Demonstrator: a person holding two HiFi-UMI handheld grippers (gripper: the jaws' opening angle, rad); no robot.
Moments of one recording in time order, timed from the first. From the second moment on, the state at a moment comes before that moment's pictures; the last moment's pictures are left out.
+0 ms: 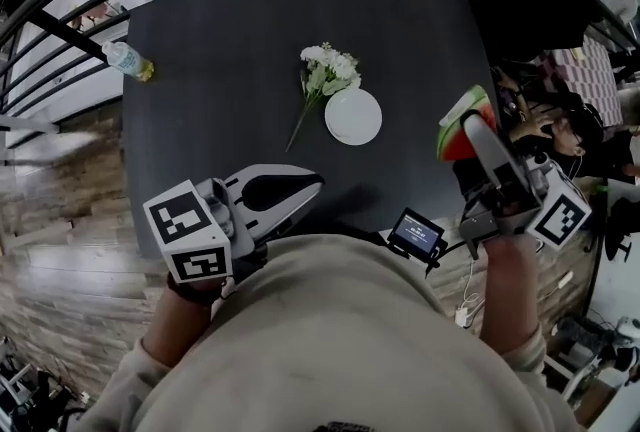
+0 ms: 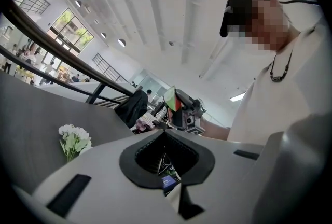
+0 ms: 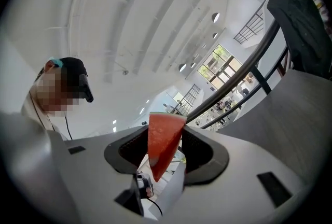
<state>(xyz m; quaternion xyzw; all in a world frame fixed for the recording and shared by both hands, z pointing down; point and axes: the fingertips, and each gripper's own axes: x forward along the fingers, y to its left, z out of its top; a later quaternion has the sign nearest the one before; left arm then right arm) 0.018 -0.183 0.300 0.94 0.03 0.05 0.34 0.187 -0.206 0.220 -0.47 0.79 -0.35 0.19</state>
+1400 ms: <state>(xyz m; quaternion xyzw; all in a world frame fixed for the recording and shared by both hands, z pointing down) 0.032 -0.186 0.331 0.93 0.01 0.08 0.37 0.219 -0.266 0.303 -0.48 0.79 -0.37 0.11</state>
